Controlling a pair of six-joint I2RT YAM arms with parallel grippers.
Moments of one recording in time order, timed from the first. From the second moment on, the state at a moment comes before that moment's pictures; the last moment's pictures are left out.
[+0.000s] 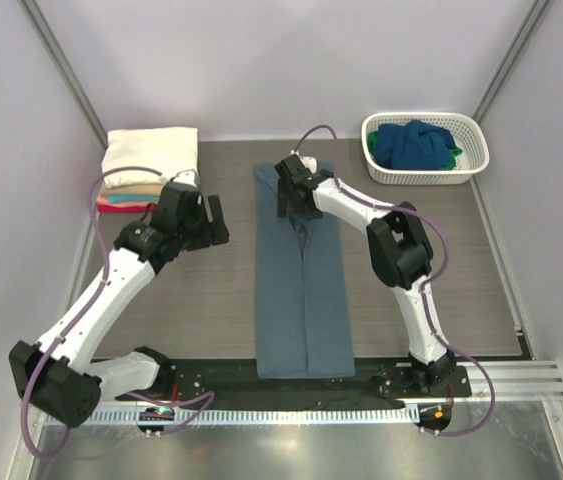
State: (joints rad) left arm -0.44 1.23 1.21 -0.71 -0.16 -0.50; right arm 0.62 2.18 1.79 -0.61 0.27 0.56
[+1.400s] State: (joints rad) left arm -0.65 0.82 0.66 -0.73 -0.04 -0.80; right arm 0.41 1.85 1.71 -0.48 -0.02 0.56
